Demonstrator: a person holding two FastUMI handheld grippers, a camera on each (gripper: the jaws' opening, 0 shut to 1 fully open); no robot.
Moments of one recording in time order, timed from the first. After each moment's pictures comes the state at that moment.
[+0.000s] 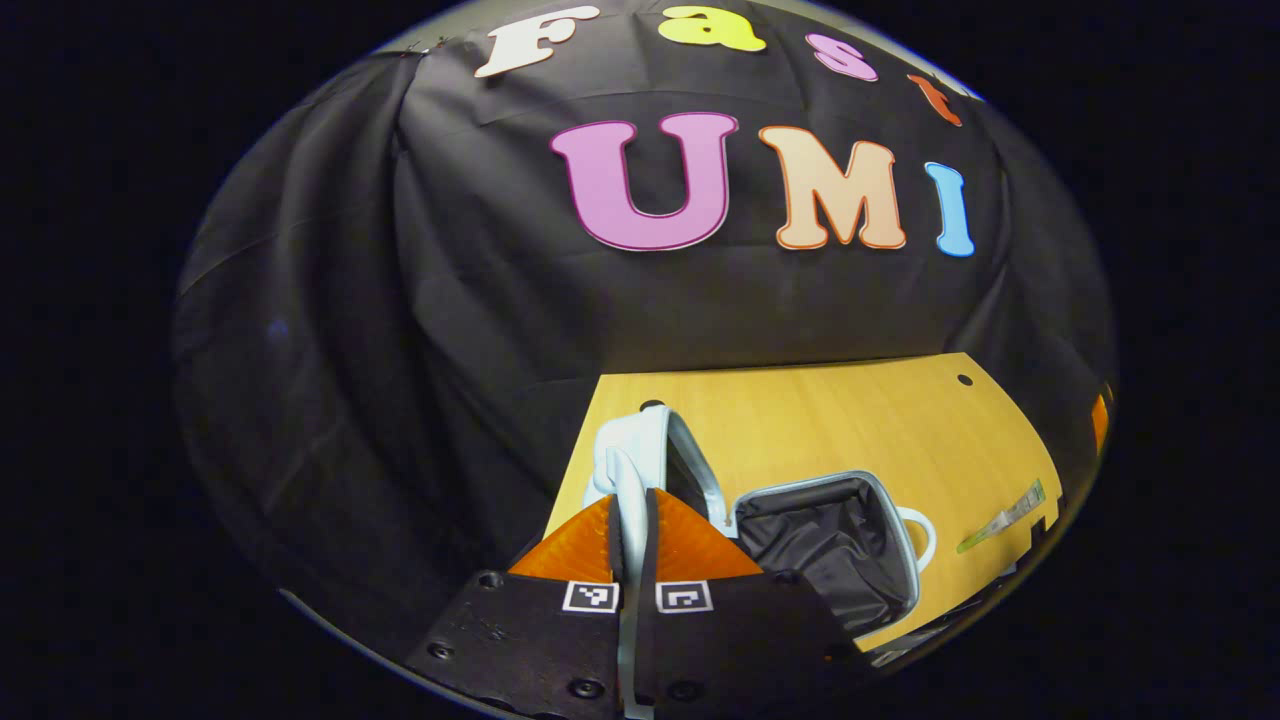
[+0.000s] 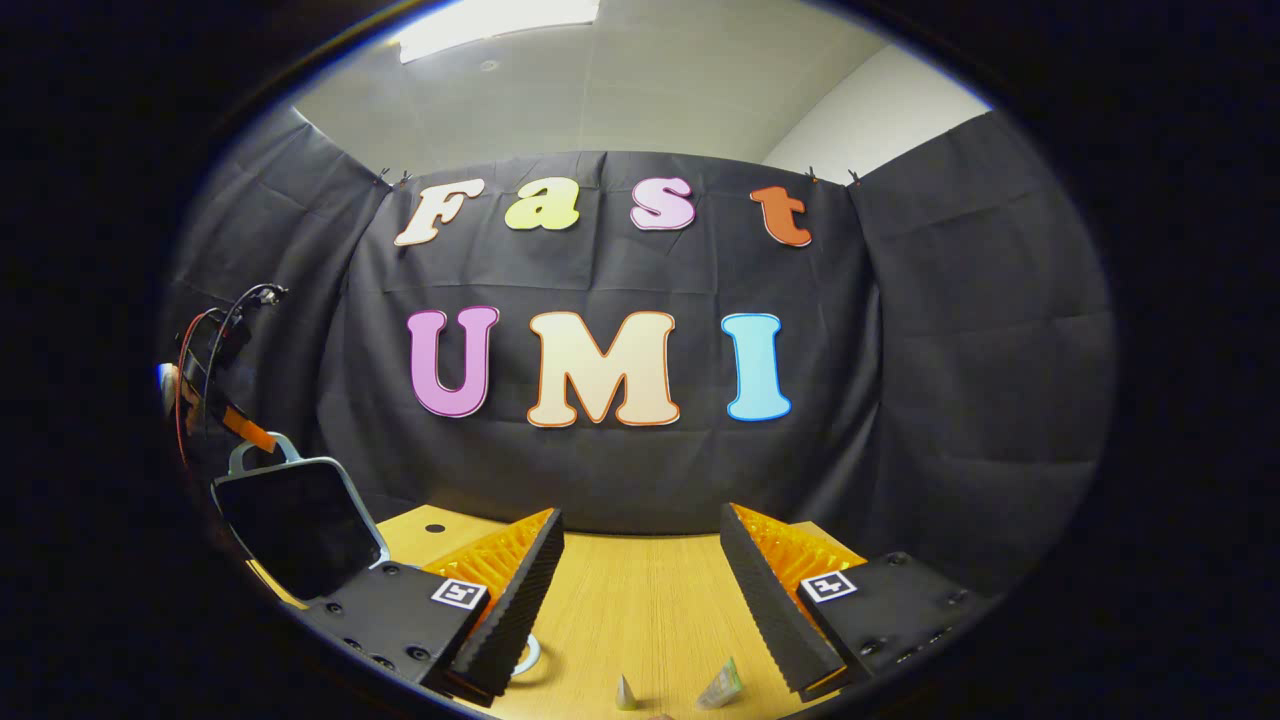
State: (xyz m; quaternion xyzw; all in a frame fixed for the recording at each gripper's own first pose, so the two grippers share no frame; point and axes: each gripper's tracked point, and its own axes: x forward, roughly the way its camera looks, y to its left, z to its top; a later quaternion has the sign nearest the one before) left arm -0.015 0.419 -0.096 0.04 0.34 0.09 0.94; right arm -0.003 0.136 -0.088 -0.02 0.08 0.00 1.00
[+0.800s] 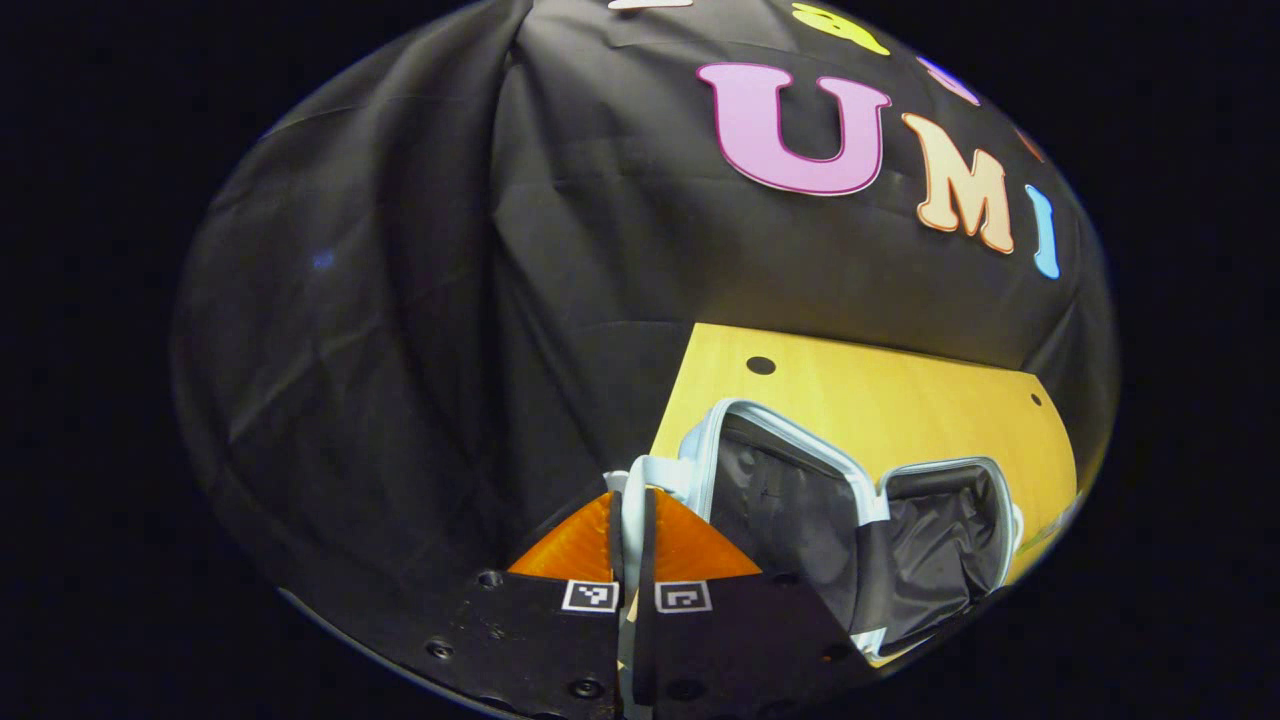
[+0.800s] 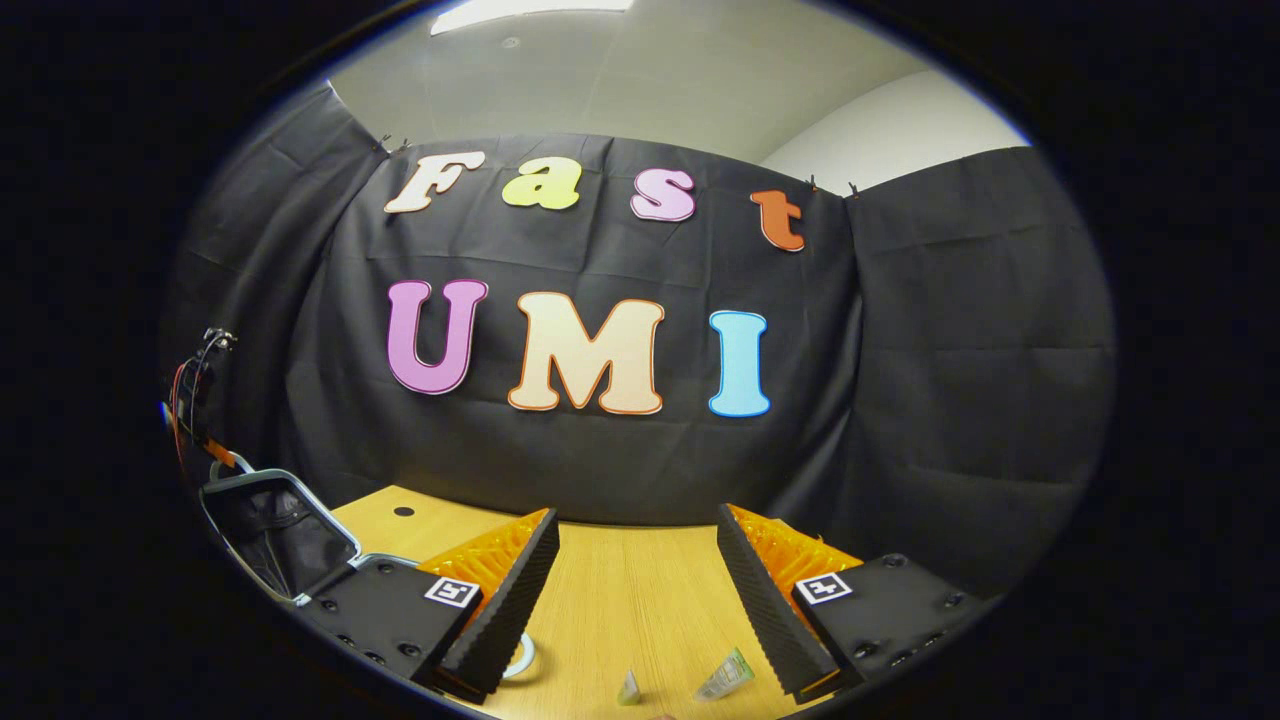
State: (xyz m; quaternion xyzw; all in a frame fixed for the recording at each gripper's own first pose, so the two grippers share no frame) left arm -0.029 0.552 -0.210 -0.01 0.37 0.18 0.91; right arm -0.003 0.153 -0.096 -0.06 0.10 -0.04 0.99
